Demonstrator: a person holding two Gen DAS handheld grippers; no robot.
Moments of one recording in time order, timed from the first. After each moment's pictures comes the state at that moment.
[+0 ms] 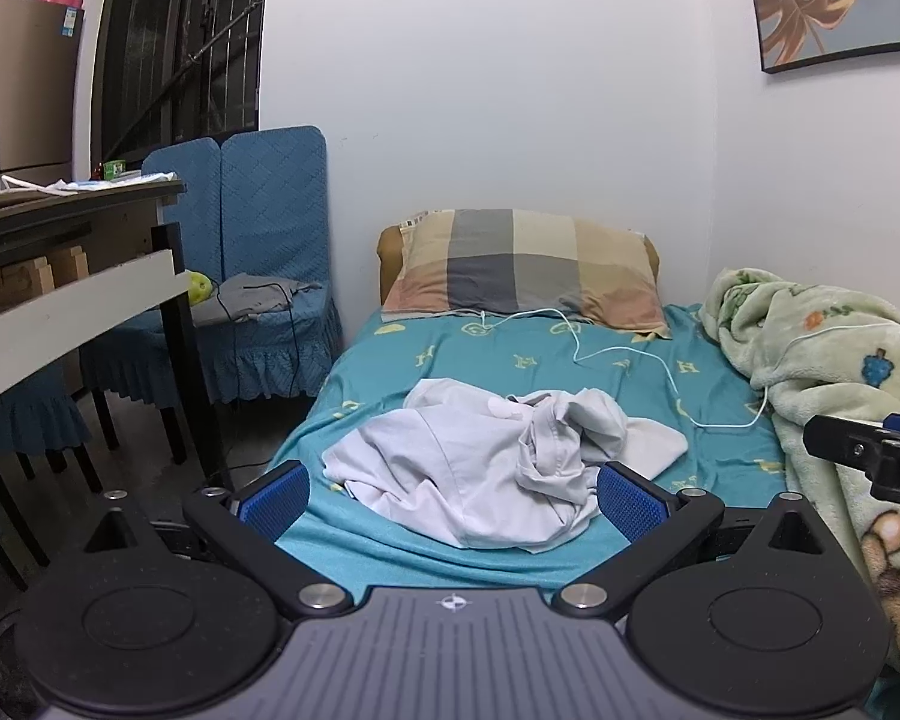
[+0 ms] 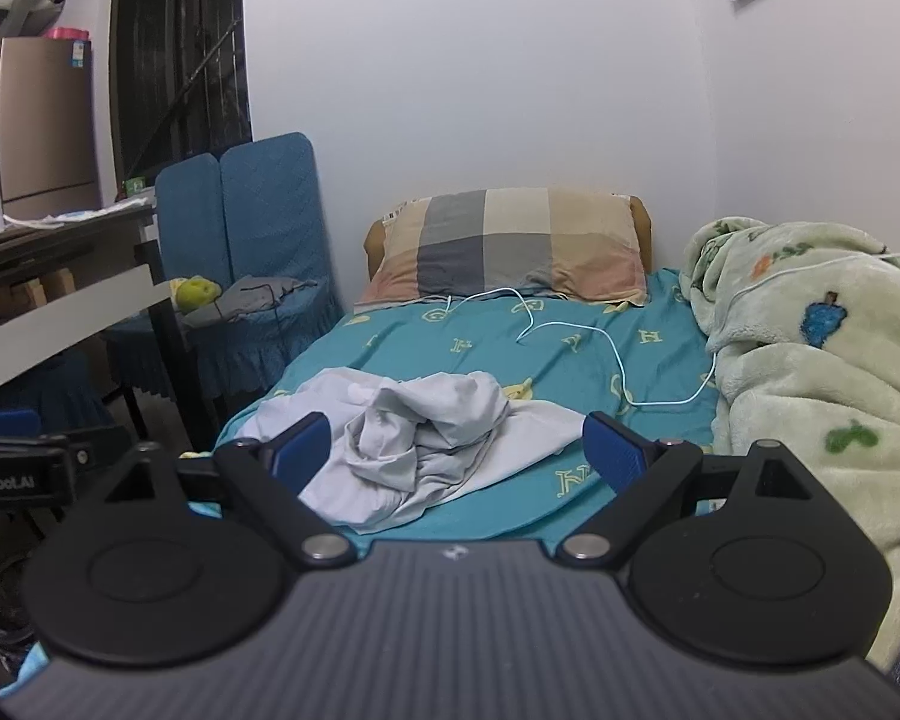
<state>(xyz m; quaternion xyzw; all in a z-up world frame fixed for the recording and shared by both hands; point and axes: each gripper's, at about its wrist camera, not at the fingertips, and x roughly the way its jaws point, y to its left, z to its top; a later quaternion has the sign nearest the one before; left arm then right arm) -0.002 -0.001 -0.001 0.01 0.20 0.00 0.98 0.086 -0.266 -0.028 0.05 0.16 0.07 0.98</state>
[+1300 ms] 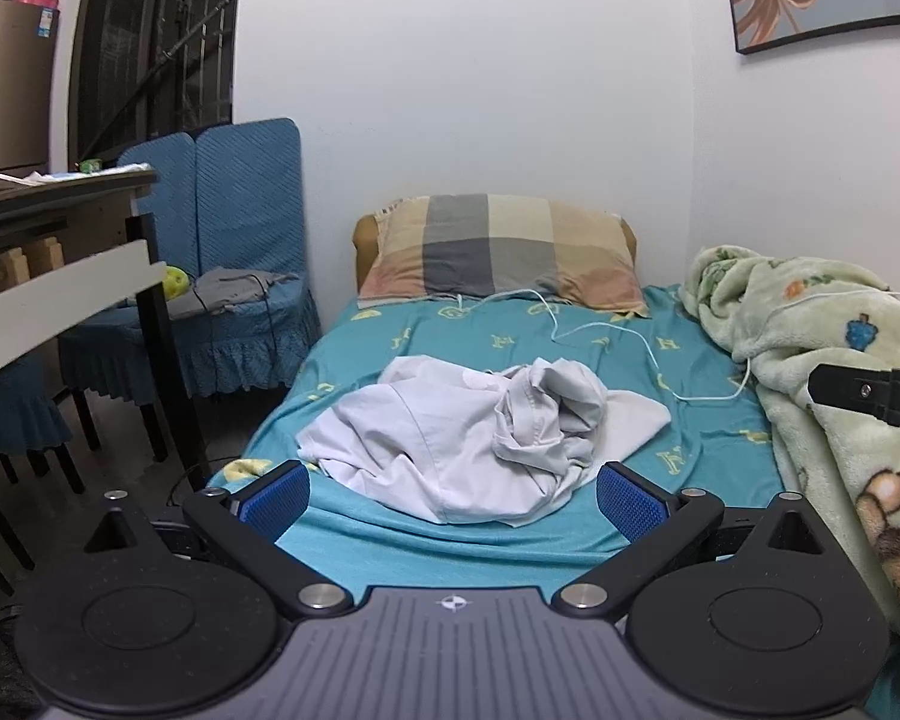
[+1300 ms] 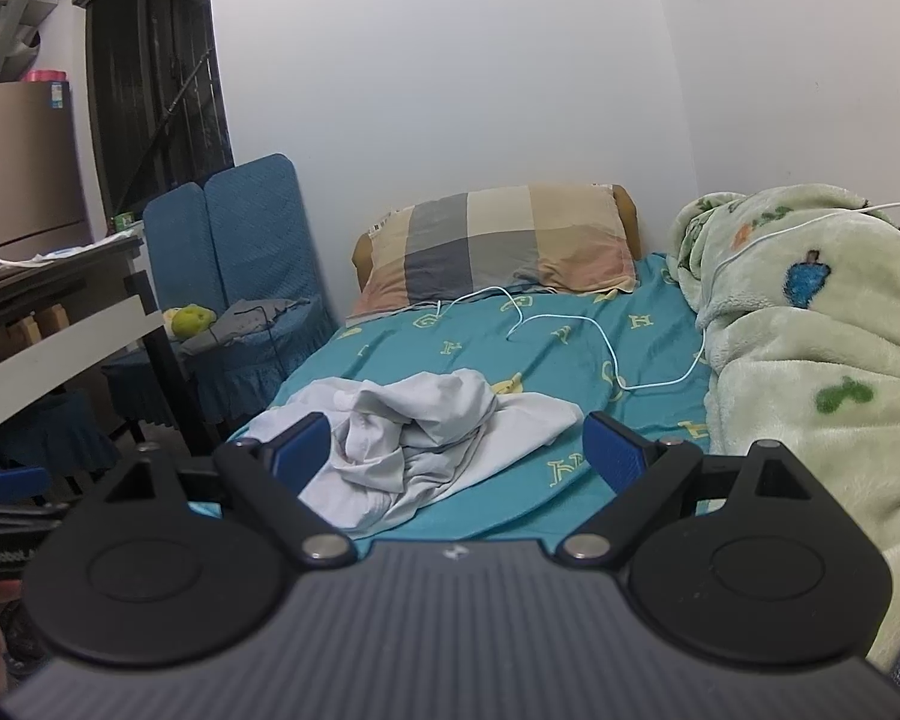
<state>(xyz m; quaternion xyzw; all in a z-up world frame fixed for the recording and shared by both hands) 0.006 -0.009 -0.029 0.02 0.21 -0.02 0.98 0.088 -0.289 -0.045 0.10 0.16 0.06 0.98</state>
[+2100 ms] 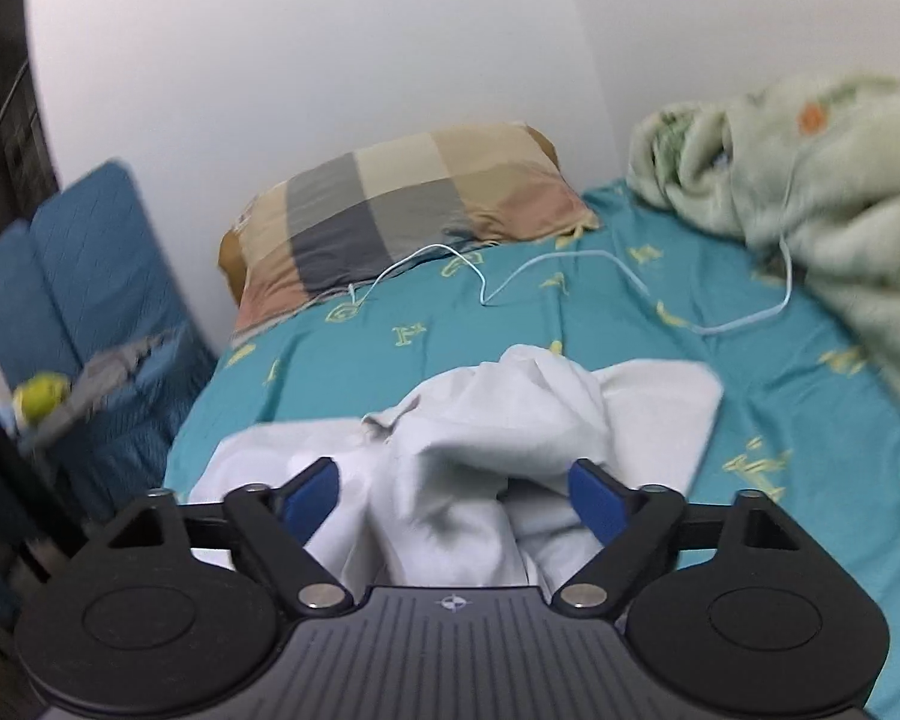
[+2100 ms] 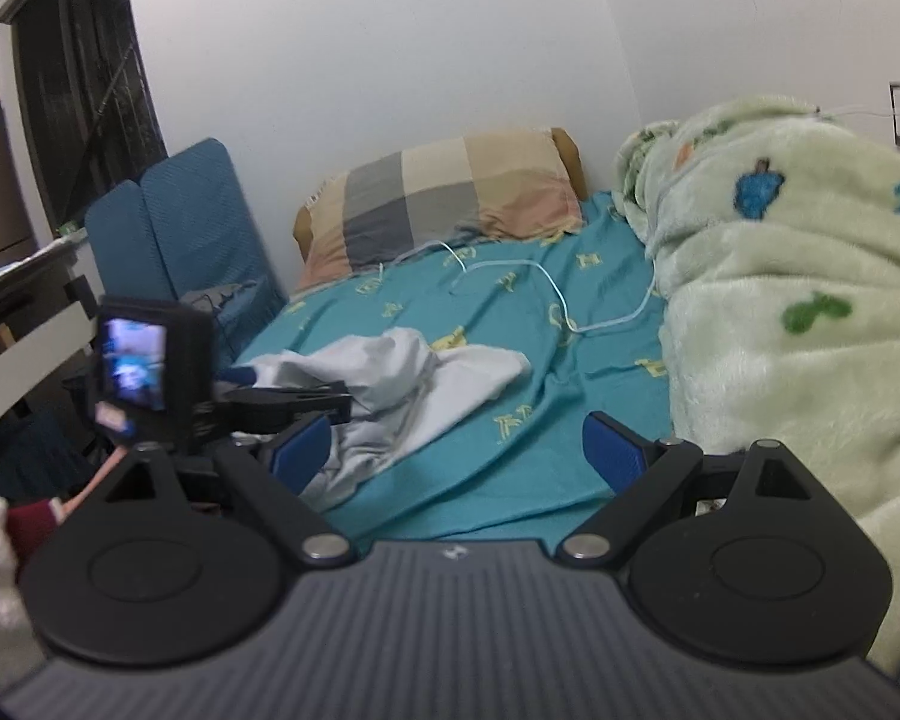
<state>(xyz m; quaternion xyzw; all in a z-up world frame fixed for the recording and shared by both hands) 0.288 -0.132 -0.137 0.20 0.22 -0.09 0.95 0.126 -0.322 -0.085 0.15 0.21 0.02 0.97</state>
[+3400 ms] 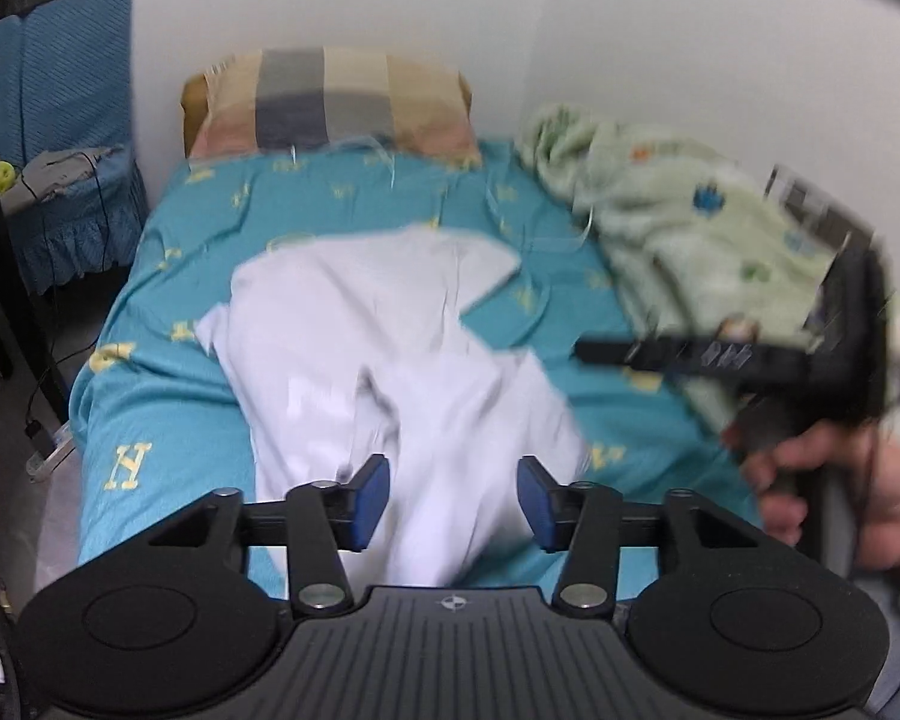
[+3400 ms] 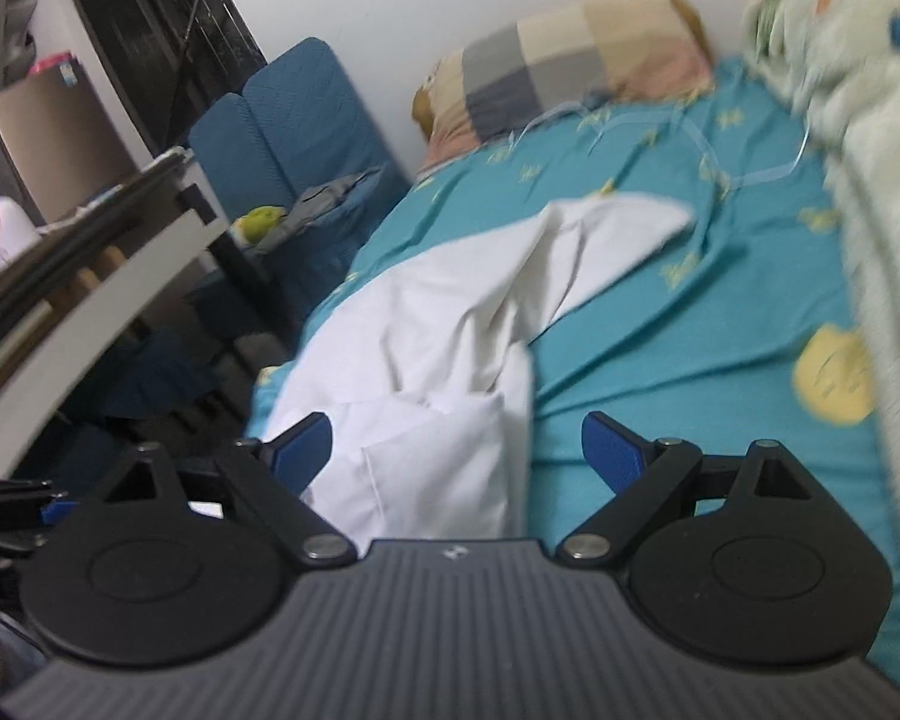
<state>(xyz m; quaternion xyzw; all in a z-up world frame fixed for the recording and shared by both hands) 0.028 0.034 -0.048 0.00 0.34 -0.22 0.91 0.135 -0.270 -0.114 0.21 0.30 0.18 0.91</state>
